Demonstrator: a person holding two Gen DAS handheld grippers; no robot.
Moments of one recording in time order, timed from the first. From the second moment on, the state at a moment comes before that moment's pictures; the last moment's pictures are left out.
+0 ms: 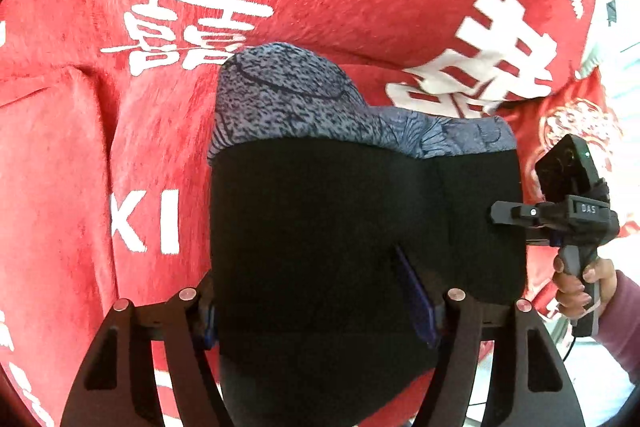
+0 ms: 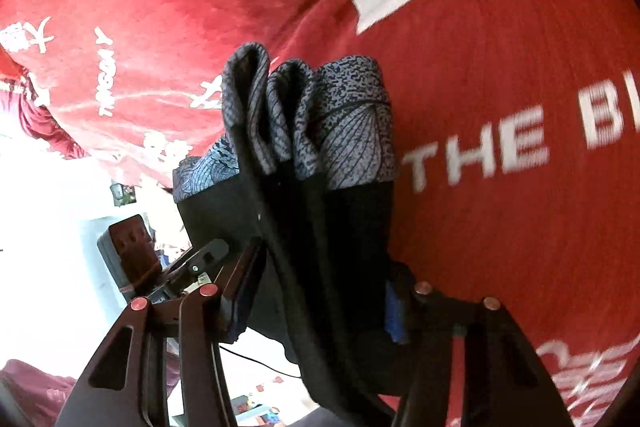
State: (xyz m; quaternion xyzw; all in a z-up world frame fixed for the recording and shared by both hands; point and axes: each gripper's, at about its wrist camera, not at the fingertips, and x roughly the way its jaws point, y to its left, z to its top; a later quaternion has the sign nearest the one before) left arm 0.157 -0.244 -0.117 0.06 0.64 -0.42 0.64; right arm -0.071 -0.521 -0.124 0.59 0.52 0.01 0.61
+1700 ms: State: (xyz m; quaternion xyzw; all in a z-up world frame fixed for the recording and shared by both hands) left arm 0.087 -0.104 -0.086 0.22 0.61 -0.26 0.72; right arm -0.129 -0.384 -0.024 0.35 0.61 -0.25 0.67
